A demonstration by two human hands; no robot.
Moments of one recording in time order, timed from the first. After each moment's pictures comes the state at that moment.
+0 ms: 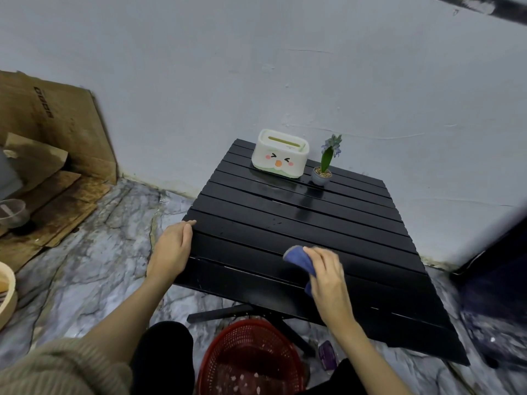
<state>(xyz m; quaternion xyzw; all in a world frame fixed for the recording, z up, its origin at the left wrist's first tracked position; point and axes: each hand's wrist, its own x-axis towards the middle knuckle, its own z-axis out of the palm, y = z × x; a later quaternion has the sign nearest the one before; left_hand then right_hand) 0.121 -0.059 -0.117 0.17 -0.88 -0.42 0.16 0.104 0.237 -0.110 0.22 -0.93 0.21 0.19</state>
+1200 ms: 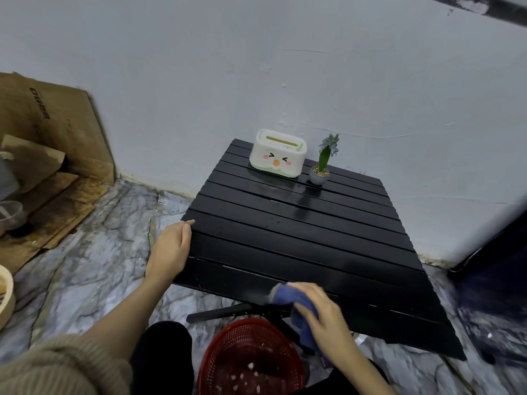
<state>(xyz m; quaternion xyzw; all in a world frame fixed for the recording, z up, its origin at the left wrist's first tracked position) 0.121 -0.059 -0.118 0.16 -0.89 -0.41 0.16 0.155 0.244 -0.108 0.24 -0.87 0.42 -0.03</state>
